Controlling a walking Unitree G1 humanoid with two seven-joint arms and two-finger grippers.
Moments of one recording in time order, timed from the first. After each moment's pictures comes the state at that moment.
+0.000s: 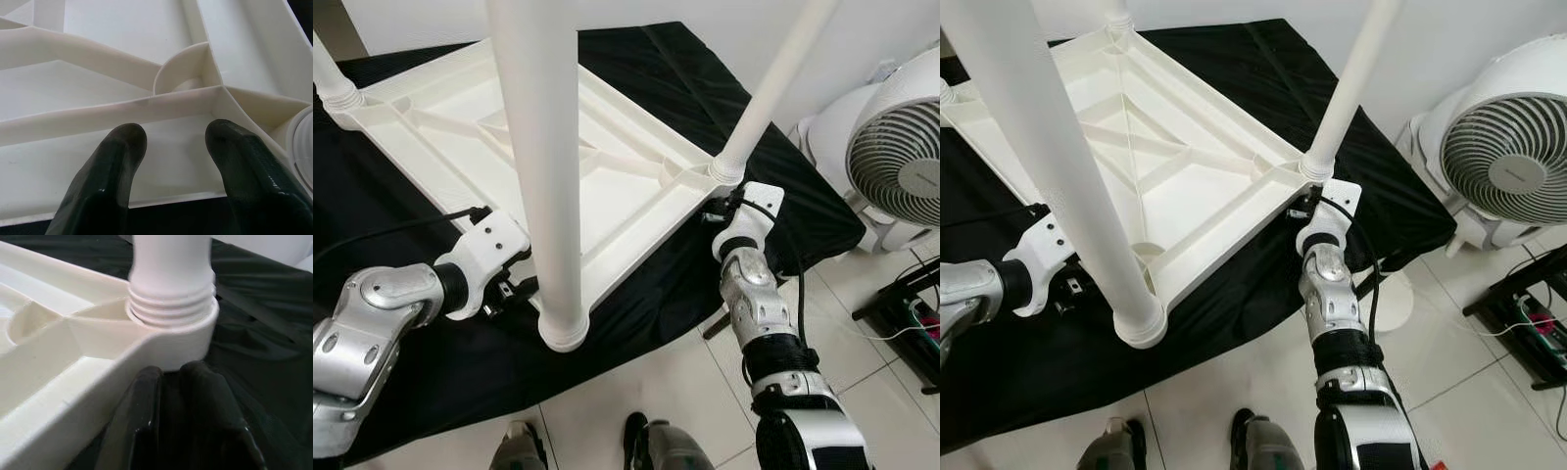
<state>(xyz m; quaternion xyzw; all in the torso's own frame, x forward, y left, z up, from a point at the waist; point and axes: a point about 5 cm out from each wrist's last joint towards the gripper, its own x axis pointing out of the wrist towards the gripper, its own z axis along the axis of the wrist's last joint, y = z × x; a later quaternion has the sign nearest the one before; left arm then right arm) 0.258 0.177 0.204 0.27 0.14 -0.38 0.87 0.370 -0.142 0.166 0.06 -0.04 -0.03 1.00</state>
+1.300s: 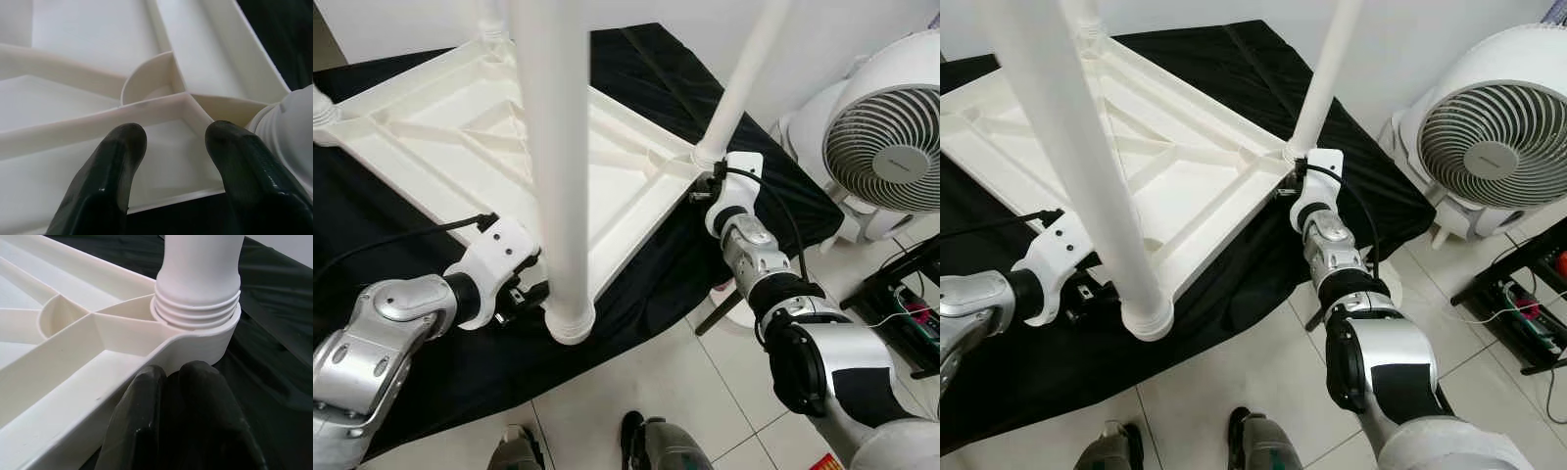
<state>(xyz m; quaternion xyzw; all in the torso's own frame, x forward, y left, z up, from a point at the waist) 0.248 0.153 0.200 0.23 0.13 -0.39 0.88 0.406 -0.129 0.180 0.02 -0.01 0.08 1.00</state>
